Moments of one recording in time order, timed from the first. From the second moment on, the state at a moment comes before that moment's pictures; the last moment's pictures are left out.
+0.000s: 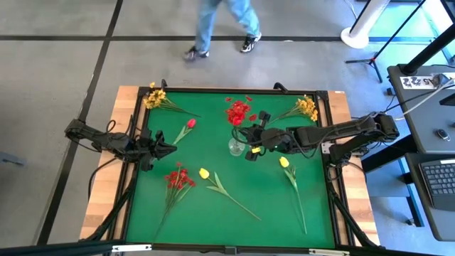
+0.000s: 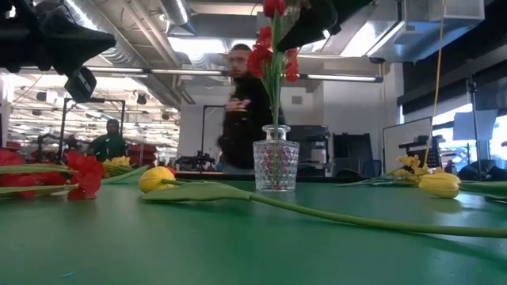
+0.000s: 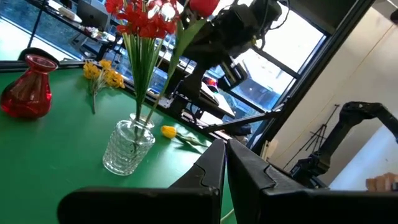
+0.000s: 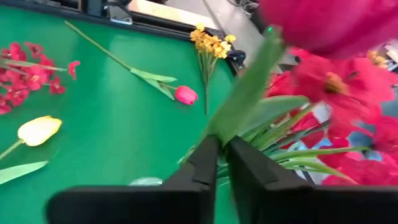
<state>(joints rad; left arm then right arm) -0.35 0.01 0.01 0.11 -0.40 -0.52 0.14 1.44 1.10 -0.18 0.57 -0.13</state>
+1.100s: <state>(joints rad) -0.24 0.67 0.59 -0.84 -0.42 -0.86 0.14 1.26 1.13 -0.43 0.37 0.06</state>
